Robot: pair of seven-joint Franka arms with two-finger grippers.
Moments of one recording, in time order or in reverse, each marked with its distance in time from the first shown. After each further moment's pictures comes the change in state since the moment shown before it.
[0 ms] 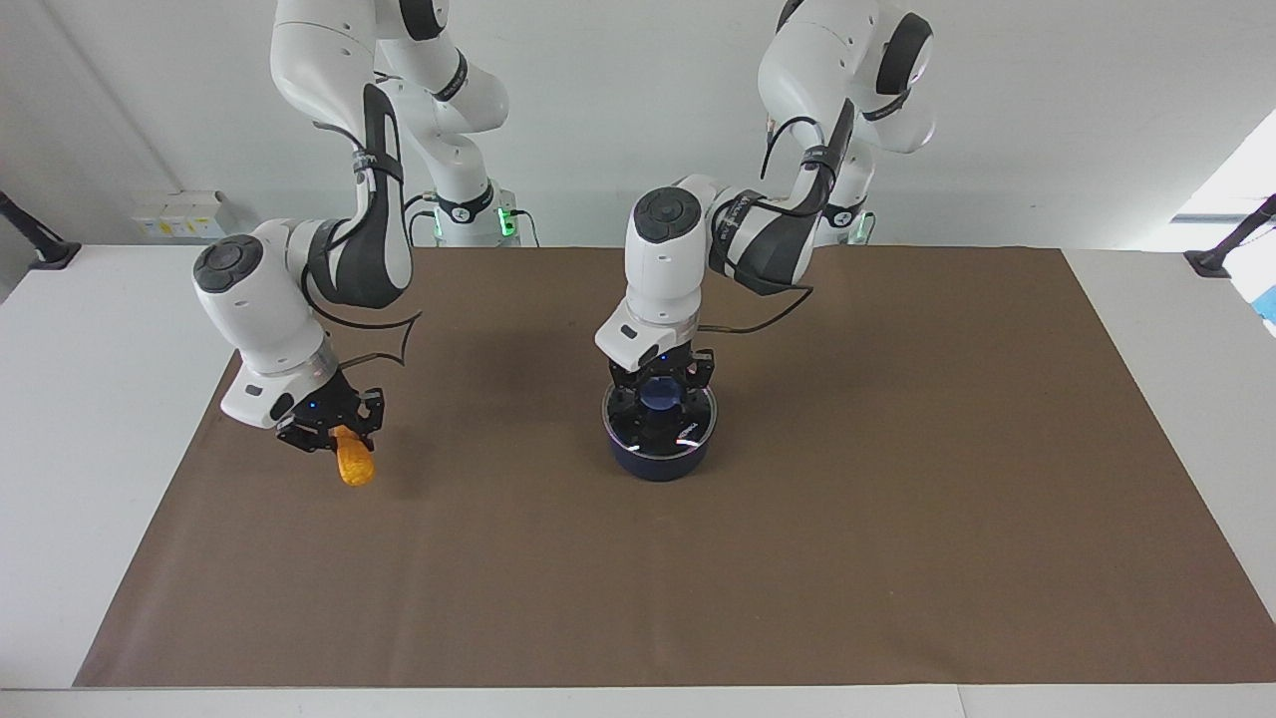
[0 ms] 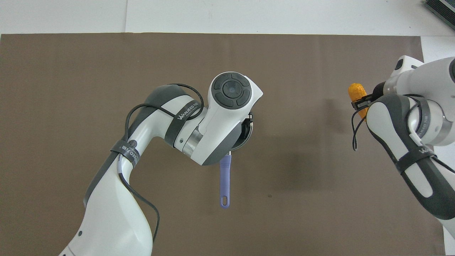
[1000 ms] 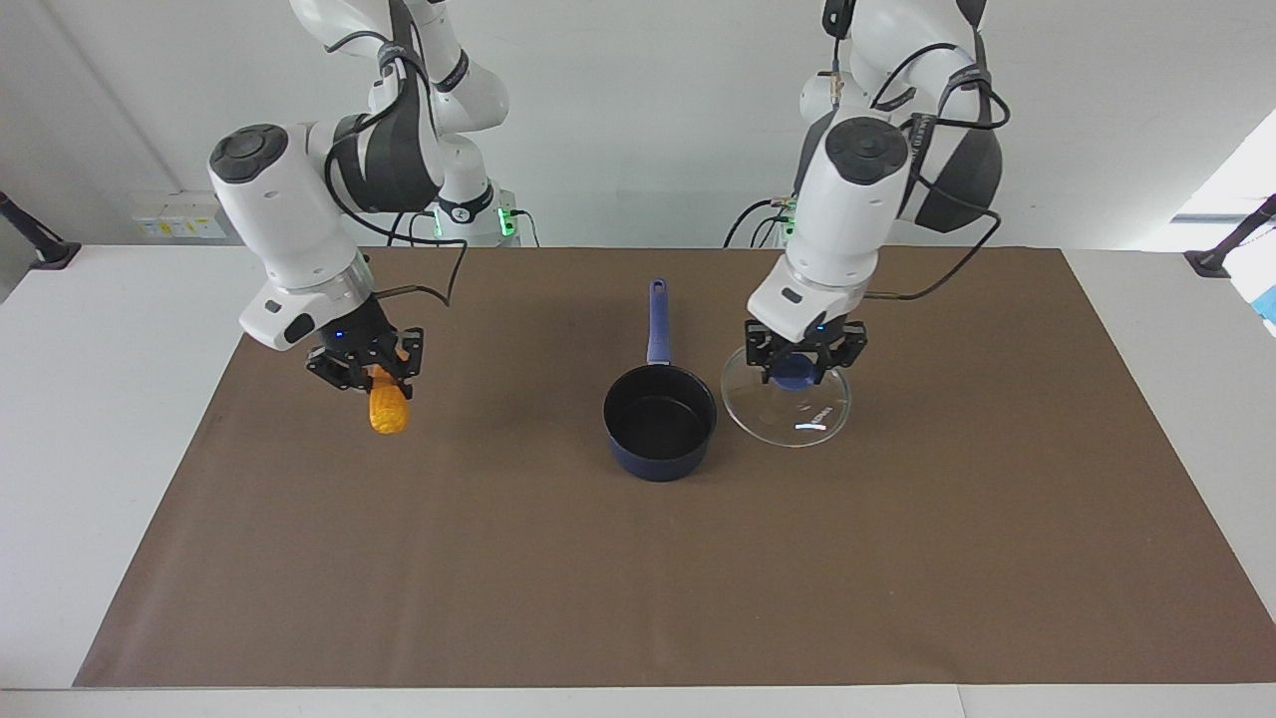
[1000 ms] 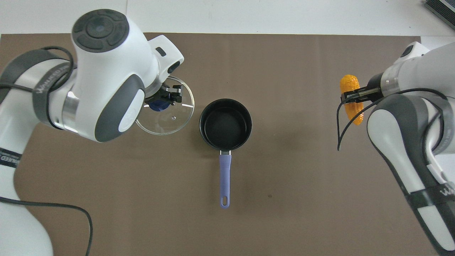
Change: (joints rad) left arm 0.262 -0.201 0.032 -0.013 -0.010 -0.219 0.357; right arm 0.138 -0.158 0.036 0.093 -0.017 -0.227 0.431
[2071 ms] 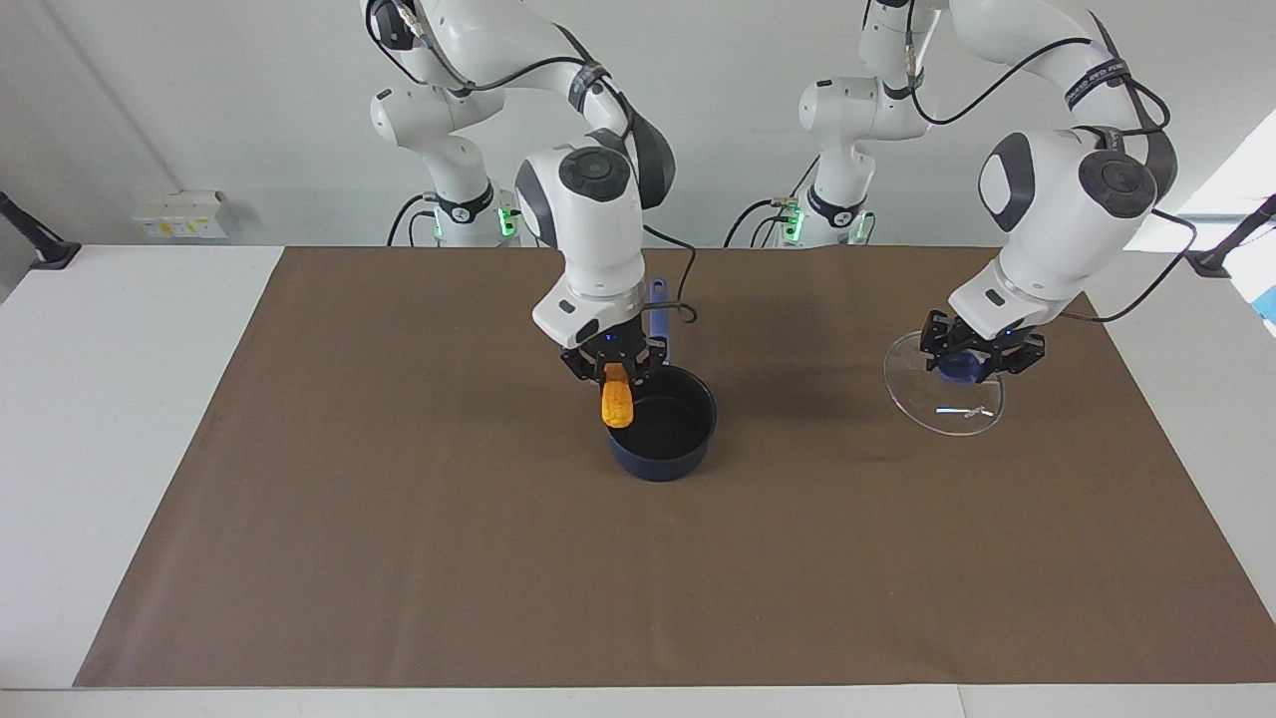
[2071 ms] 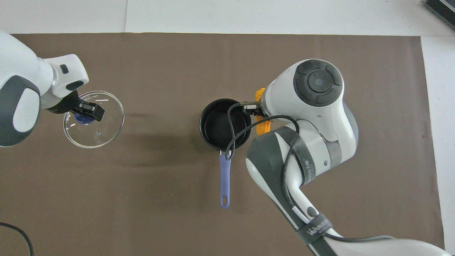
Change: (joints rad) left arm 0.352 -0.221 0.004 -0.448 -0.004 0.206 0.636; right arm 0.419 0.263 0.007 0.219 -0.047 0.000 0.612
